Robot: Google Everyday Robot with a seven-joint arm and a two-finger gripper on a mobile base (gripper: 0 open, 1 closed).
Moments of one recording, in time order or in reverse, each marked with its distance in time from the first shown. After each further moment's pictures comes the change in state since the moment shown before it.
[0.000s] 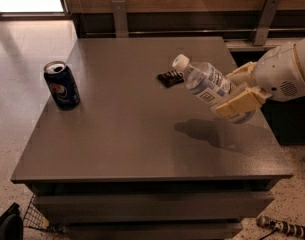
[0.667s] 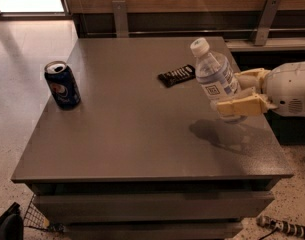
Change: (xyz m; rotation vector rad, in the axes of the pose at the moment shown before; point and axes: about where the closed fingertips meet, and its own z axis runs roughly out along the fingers) arm -0.008 -0.001 -0.006 0.084 -0.331 0.072
